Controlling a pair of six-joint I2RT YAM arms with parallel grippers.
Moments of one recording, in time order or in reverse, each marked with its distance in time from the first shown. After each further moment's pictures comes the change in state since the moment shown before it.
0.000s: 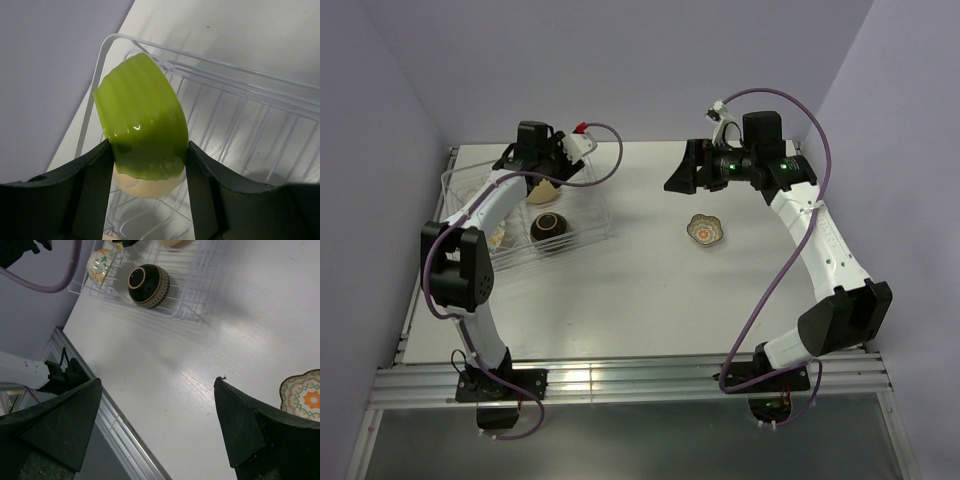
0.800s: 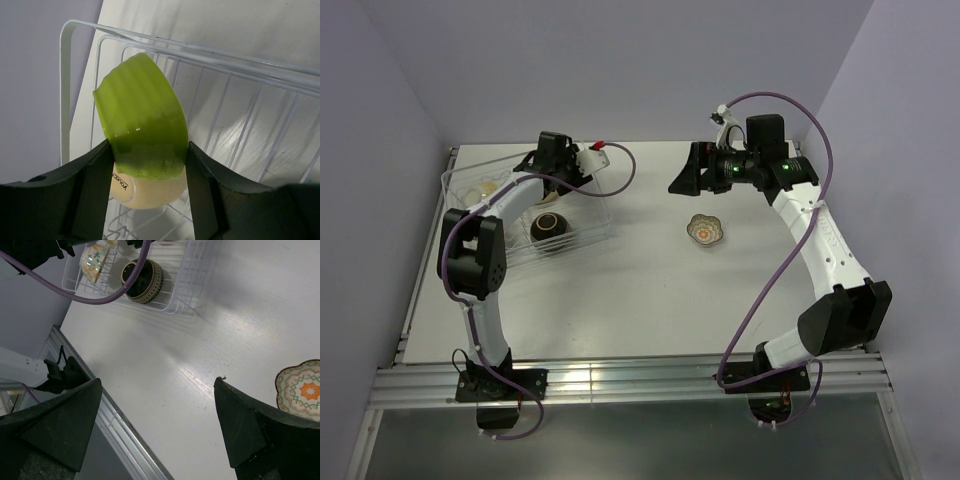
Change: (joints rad) left arm -0.058 0.127 0.009 0.032 -0.168 0.147; right arm -0.032 0.000 -0.026 -0.013 -0.011 -0.018
